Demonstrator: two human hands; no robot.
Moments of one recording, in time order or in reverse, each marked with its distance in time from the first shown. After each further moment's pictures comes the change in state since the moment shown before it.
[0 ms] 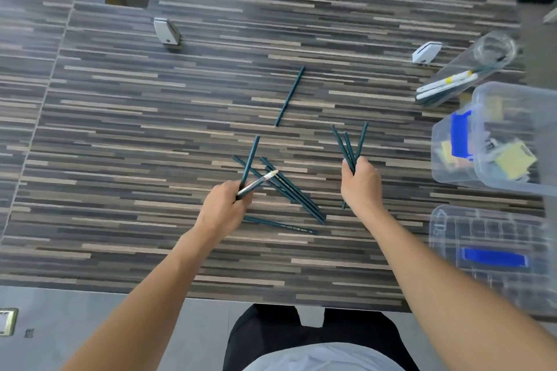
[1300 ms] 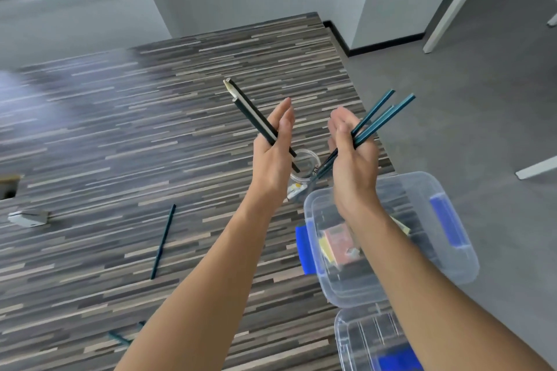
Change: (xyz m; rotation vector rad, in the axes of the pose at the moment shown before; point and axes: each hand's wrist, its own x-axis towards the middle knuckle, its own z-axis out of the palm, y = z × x) left_hand 0.213 0.447 0.133 -0.920 -0.078 0.424; right_hand 0.197 0.021 -0.283 1.227 0.372 -0.152
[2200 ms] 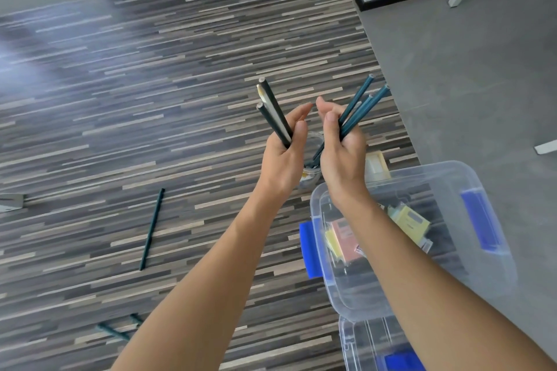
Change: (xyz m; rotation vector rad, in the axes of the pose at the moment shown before) left_hand 0.017 -0.066 -0.011 0.345 -0.069 0.002; right_hand 0.028 0.066 0.009 -0.178 -0.120 -0.024
